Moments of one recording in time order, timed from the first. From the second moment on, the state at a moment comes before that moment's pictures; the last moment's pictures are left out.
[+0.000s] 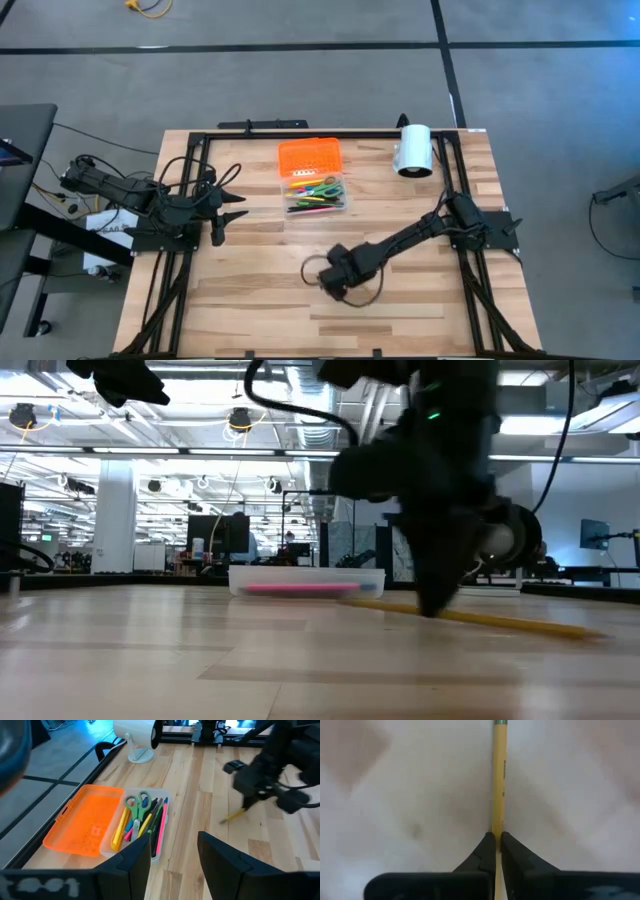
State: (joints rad) left arm -0.39 0.64 0.73 -0.63 -0.59 -0.28; right arm 0.39 2.12 1.51 -0.89 0.10 1.10
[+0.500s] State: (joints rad) left arm -0.38 0.64 0.73 -0.63 -0.59 -0.27; right arm 0.36 2.12 1.58 -0.91 0.15 1.04
